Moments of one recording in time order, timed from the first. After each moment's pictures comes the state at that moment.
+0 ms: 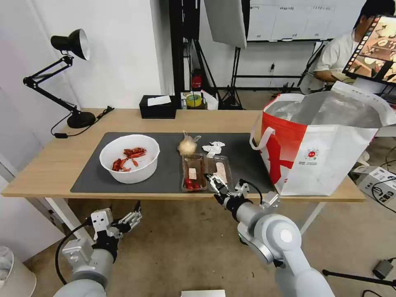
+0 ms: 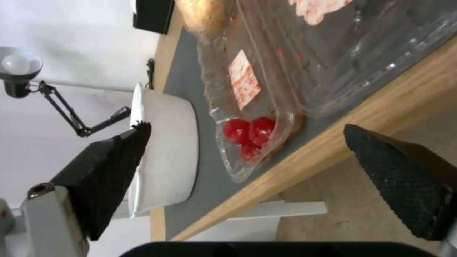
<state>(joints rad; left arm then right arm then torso) 1.72 -1.42 -0.62 -2.35 -0.44 0.39 -0.18 -1.17 1.38 0.23 2.13 1.61 -0.33 0.76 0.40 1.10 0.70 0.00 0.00</state>
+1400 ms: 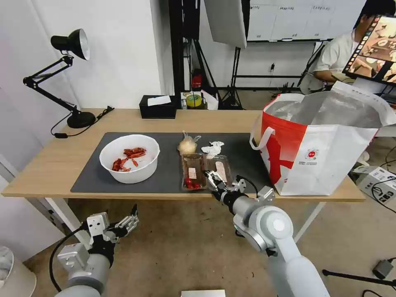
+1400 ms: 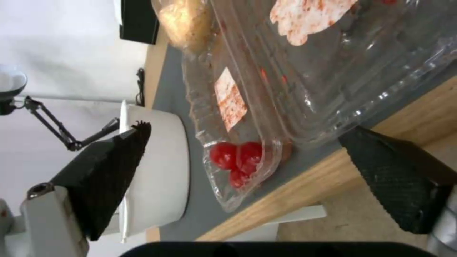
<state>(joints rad) 1.77 -1.42 -0.63 -2.37 -0.43 0.39 -0.18 -1.12 1.41 0.25 2.06 1.61 -0.33 0.78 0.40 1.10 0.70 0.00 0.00</state>
